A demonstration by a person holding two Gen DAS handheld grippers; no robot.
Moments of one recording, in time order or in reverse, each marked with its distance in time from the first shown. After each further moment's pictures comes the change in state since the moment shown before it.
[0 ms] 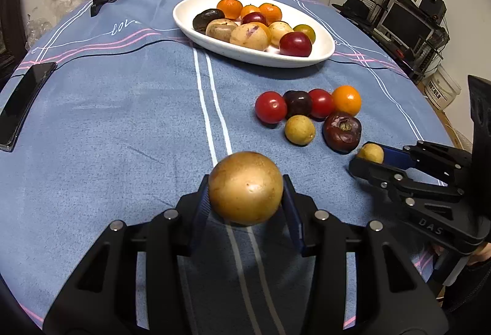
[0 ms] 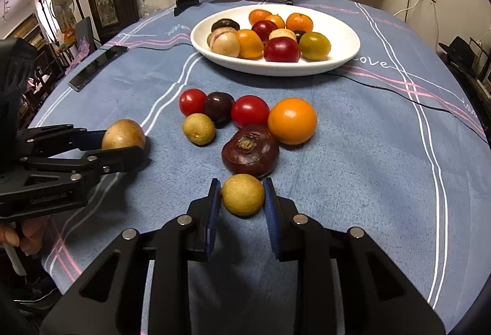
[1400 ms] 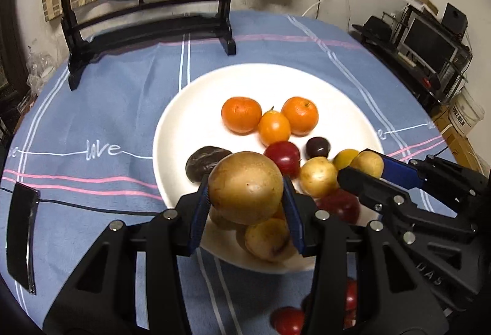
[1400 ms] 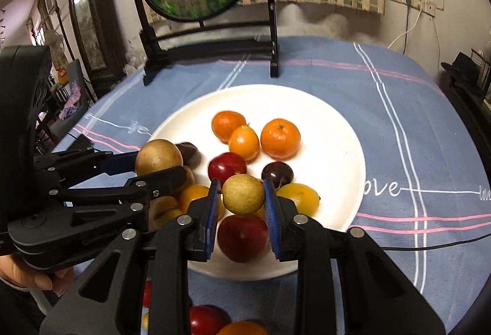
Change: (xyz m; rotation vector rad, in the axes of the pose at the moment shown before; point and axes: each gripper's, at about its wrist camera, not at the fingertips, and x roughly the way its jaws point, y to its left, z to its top) left arm 0.071 0.006 0.177 0.020 -0.057 0.088; right arm 0.054 -0.052 0.155 0.067 -0.125 0.000
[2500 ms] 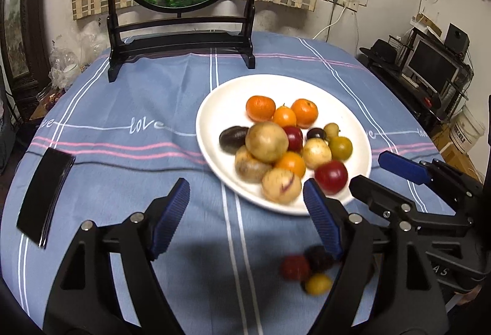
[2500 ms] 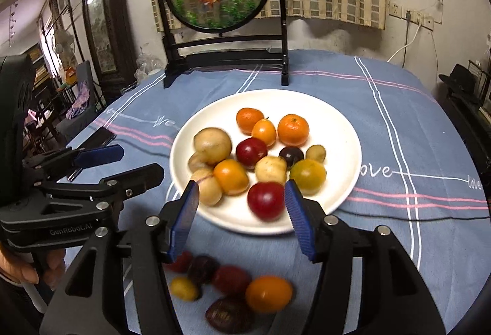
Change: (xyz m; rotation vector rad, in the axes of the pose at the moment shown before) left arm -0.077 0.010 -0.053 -0.062 -0.118 0.045; right arm -0.054 0.028 -0.034 -0.046 -0.076 0.011
